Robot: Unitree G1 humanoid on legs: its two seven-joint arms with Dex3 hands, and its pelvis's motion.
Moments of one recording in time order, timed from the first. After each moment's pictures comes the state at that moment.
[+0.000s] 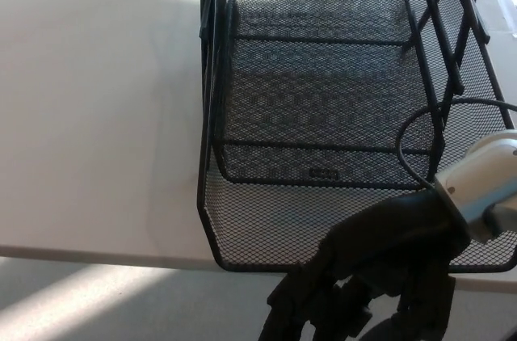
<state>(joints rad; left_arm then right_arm) -0.26 0.66 -0.30 1.20 0.31 -0.29 -0.41 -0.74 -0.78 0.65 -0.34 0.51 0.62 1.16</state>
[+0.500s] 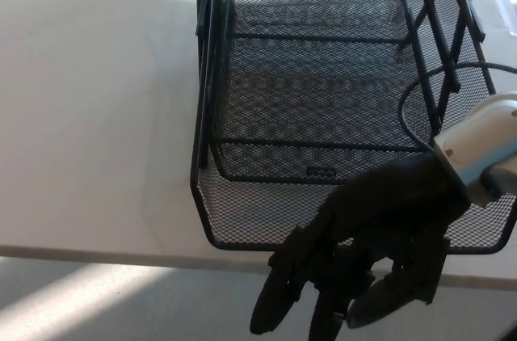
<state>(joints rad) -0.26 0.66 -0.30 1.20 0.31 -0.30 -0.42 -0.84 -0.76 0.65 -0.26 0.46 0.64 1.21</state>
